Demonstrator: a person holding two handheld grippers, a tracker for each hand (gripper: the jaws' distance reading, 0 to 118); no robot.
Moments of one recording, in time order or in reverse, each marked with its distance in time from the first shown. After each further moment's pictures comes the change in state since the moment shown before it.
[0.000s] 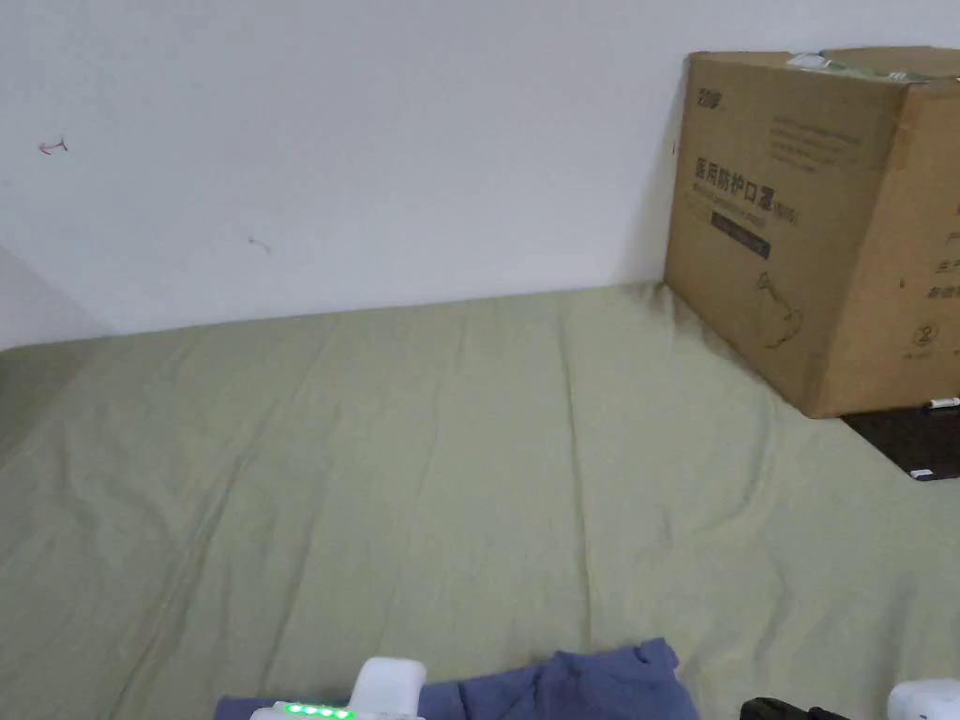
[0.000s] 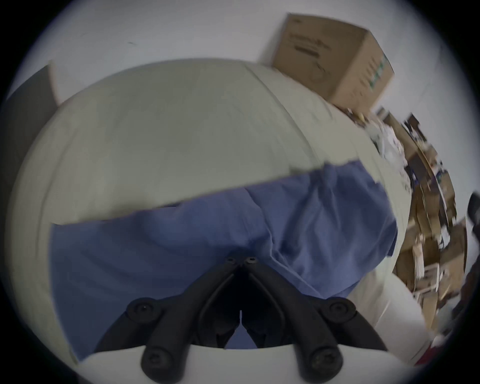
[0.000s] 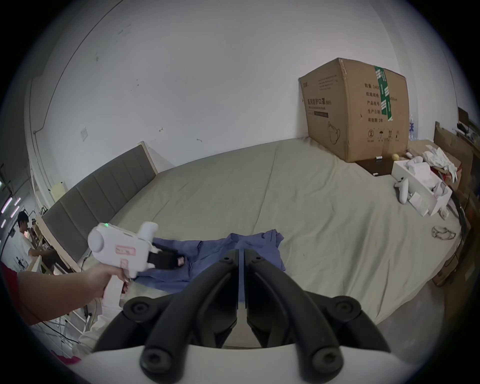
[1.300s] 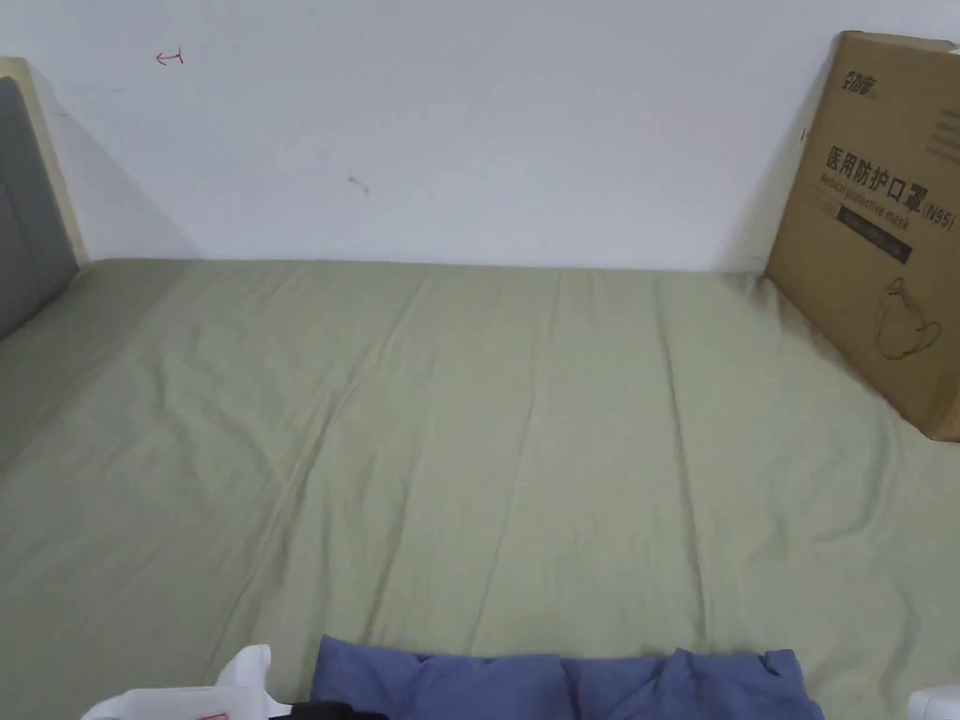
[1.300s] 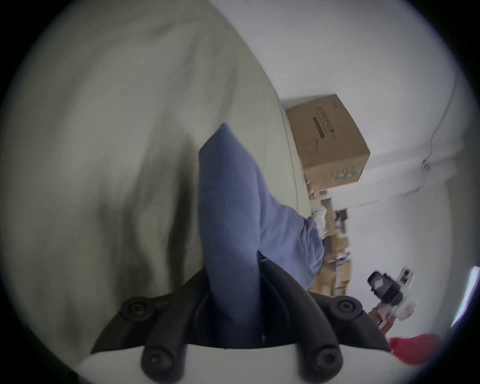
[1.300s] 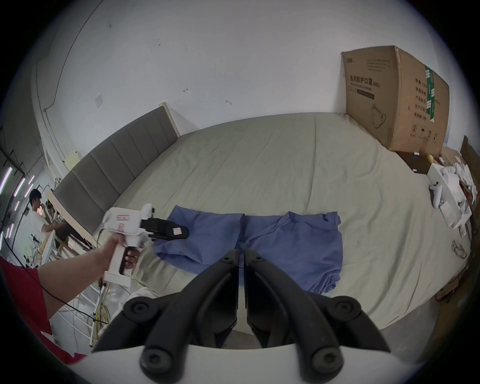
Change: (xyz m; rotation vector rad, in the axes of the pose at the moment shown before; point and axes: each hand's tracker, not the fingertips) left arm -0.224 -0.070 0.057 0.112 -0.461 0.575; right arm -0.082 0.015 -0.048 -0.235 0.125 0.066
